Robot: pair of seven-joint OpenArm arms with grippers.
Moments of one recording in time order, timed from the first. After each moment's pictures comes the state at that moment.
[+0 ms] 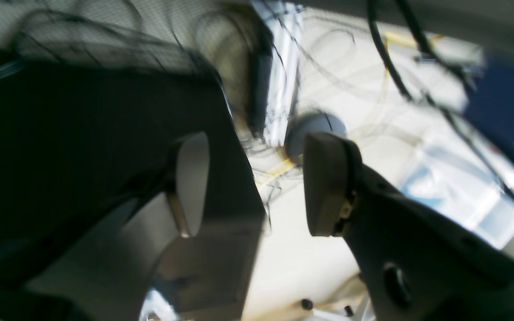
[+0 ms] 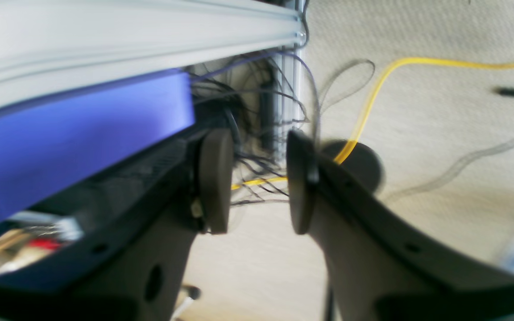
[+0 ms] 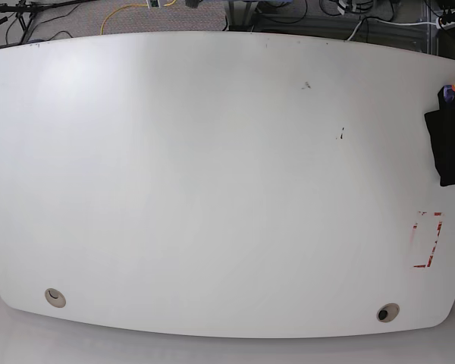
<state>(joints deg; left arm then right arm) 17.6 -11.6 -3.4 20.3 -8.5 -23.9 -1.6 -30.2 -0.2 20.7 43.4 -6.8 31.8 -3.7</state>
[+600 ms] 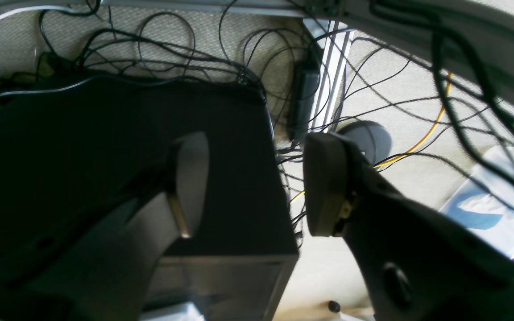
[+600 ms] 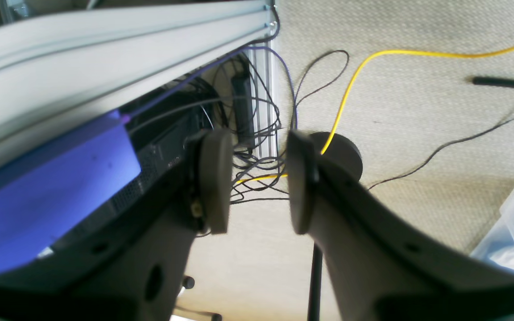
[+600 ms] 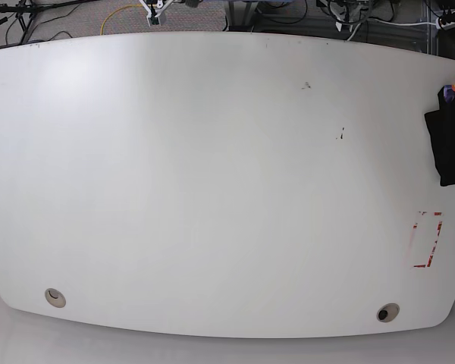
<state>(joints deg) 7.1 -10.2 -1.1 7.4 -4.2 -15.4 -2.8 -17.6 2.5 20.8 26.4 -9.7 27.5 -3.7</state>
